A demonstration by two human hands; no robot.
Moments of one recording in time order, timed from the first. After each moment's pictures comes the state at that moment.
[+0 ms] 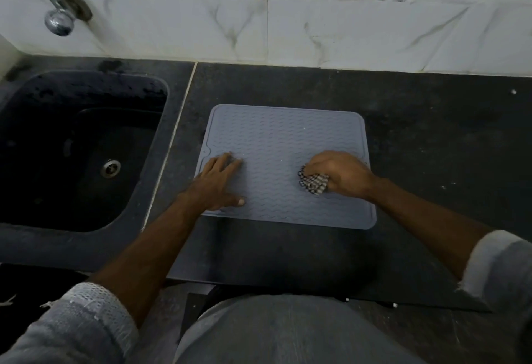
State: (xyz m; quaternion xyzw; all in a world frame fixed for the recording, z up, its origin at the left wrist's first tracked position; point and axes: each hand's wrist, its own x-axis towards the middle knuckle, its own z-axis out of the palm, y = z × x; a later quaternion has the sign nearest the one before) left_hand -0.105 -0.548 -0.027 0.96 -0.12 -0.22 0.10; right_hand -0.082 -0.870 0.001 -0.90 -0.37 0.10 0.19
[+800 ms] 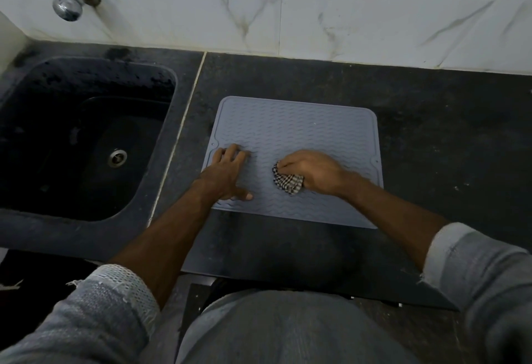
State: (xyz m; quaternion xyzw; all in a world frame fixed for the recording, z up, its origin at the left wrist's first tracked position) left_hand -0.099 -0.555 -0.019 0.96 -0.10 -0.22 0.11; right_hand -0.076 -0.805 -0.010 -0.89 -0.42 0.12 0.12
